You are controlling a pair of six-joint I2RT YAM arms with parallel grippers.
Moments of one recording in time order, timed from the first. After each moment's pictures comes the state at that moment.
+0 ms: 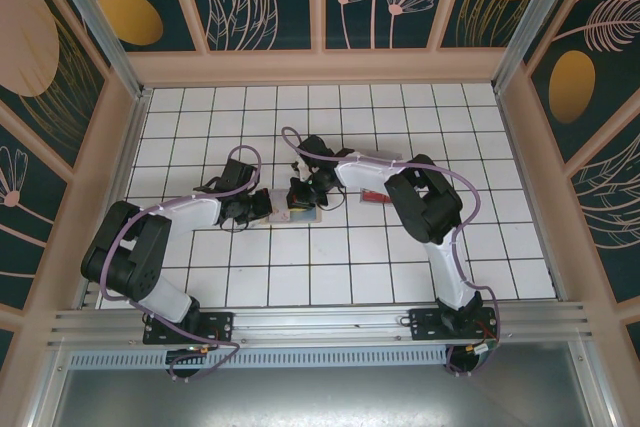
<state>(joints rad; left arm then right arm) -0.40 1.57 0.70 -0.17 0.22 -0.64 0.76 2.15 1.47 -0.47 -0.53 0.65</state>
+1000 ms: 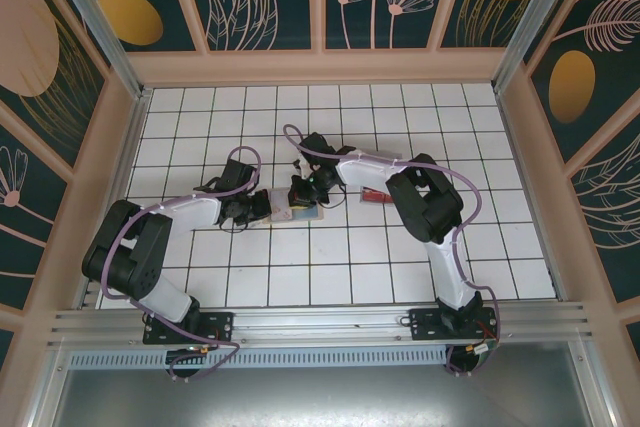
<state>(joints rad) -0.40 1.58 0.71 -0.18 0.23 -0.64 0.75 2.15 1.49 -0.49 -0.52 0.65</state>
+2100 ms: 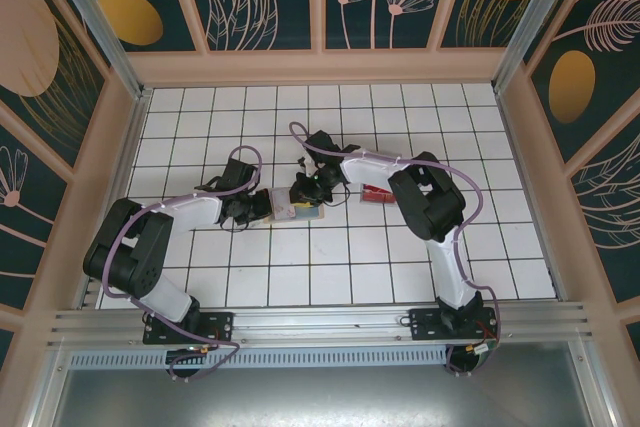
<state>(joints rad) -0.40 1.59 0.71 -0.19 0.22 -0.64 0.72 2.15 1.47 -0.46 -0.55 0.66</state>
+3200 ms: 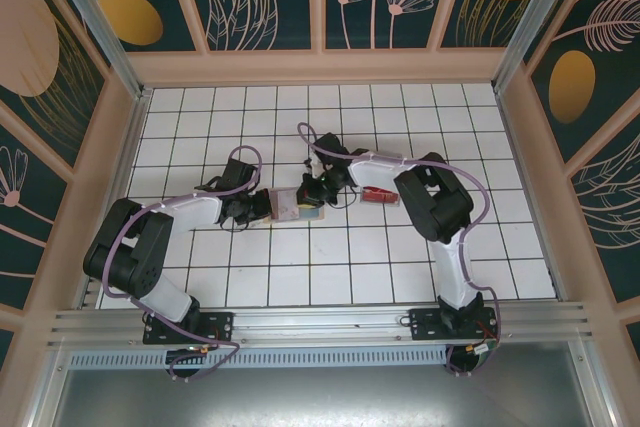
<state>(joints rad) -0.40 1.59 0.71 -0.19 0.23 -0.64 0.69 2.09 1.36 -0.38 -0.59 0.68</state>
